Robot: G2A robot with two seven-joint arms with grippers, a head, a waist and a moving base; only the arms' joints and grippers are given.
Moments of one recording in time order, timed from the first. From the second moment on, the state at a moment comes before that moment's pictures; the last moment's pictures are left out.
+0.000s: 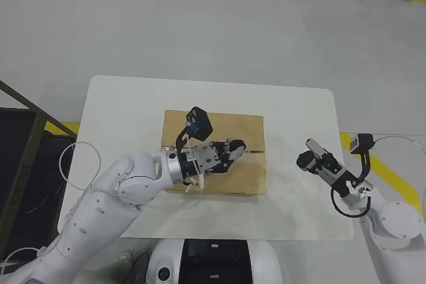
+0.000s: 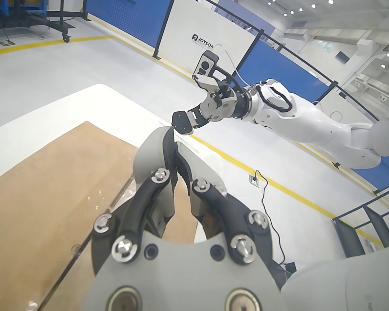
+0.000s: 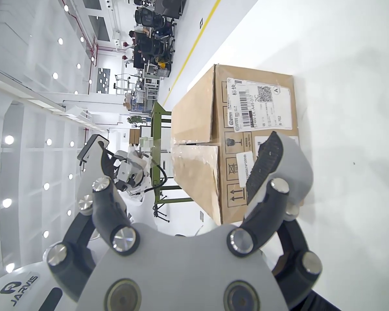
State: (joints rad) left arm 1.22 -0.99 -1.05 -1.97 0.49 -0.45 -0.46; right arm -1.69 -1.04 1.61 -1.93 0.30 -0.06 0.62
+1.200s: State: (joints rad) left arm 1.07 -1.05 -0.92 -1.83 0.56 -0.39 -0.57; right arm -1.70 -1.04 1.61 -1.94 0.28 -0.03 0.62
